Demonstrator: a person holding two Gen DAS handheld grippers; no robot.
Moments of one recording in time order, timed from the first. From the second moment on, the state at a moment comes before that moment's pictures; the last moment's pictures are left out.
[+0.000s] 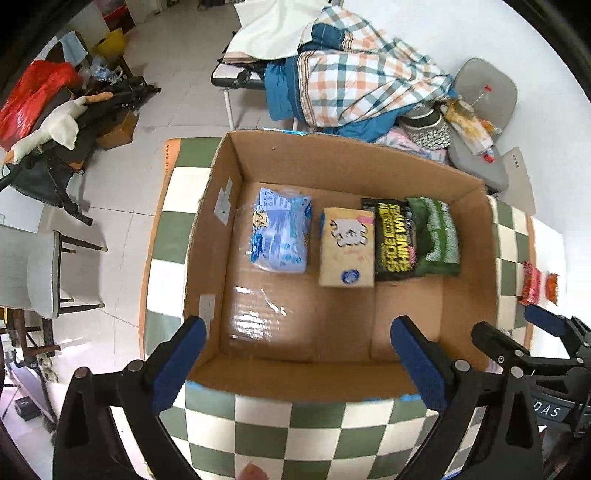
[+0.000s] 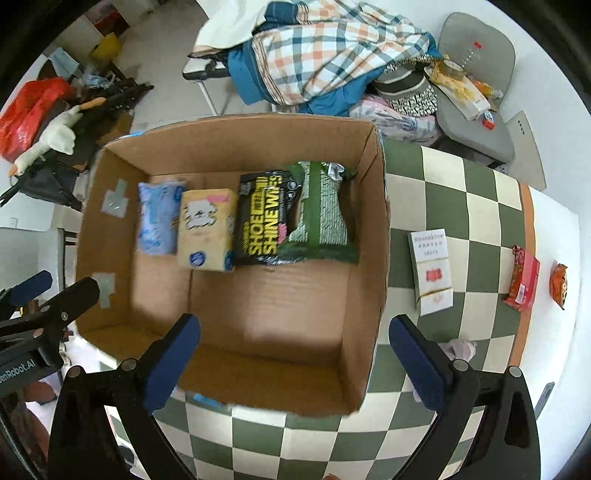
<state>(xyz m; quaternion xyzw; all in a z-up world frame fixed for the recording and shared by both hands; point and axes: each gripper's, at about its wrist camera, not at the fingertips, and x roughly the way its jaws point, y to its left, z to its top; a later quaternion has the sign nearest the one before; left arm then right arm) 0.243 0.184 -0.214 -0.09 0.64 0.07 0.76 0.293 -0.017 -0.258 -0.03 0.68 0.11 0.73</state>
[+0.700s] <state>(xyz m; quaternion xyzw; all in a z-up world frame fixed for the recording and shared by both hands) 0.204 0.092 -0.136 -0.05 0.59 0.03 0.81 0.219 -0.089 -0.168 0.08 0.62 0.18 0.76</state>
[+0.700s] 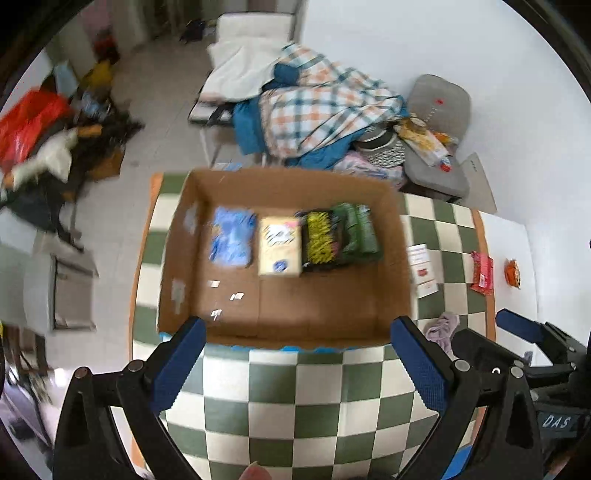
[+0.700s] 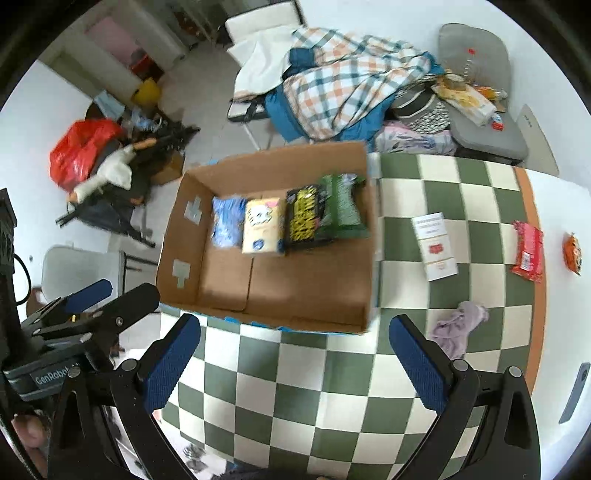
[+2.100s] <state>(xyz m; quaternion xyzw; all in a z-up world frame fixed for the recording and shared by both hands) 0.423 -0.374 -0.460 0.04 0.80 -0.11 0.59 0.405 -0.643 -0.441 0.20 0.74 -0.06 0.64</state>
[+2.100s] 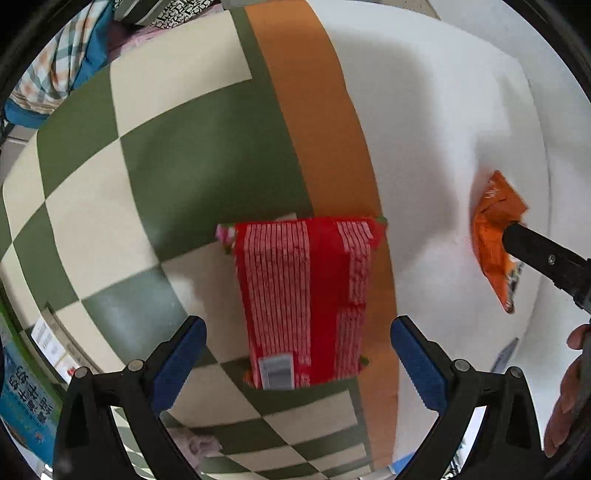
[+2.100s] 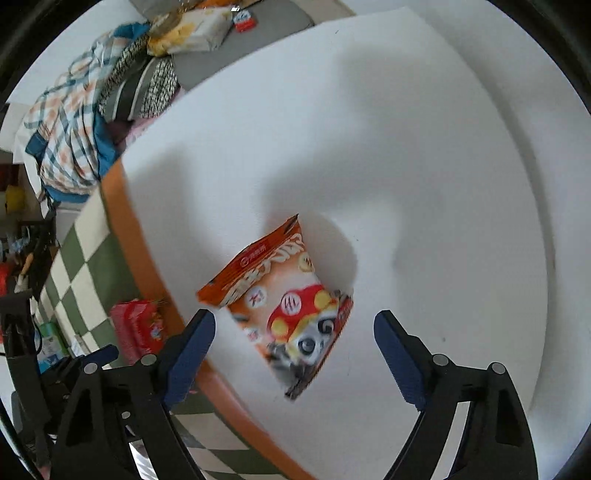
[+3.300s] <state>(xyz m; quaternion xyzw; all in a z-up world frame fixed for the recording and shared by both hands) 0.378 -0.411 -0.443 0.13 0.75 -0.12 0.64 0.423 -0.592 -0.476 0.08 0.77 -0.07 0.63</state>
